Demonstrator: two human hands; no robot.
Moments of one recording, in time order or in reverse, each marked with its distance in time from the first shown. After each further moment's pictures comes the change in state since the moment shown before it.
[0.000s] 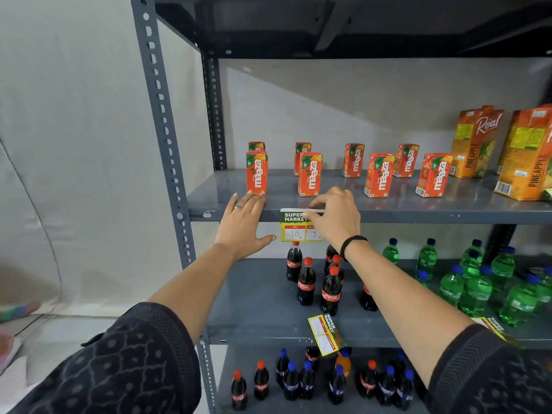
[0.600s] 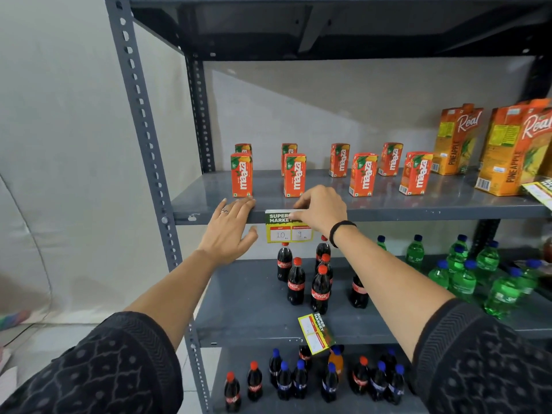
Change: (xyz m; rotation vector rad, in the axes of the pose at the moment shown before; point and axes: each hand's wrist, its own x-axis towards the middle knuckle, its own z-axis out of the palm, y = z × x) left_hand -0.010 0.009 -0.018 -0.228 0.074 0.062; right_hand 0.016 0.000 -0.018 0.057 -0.169 0.034
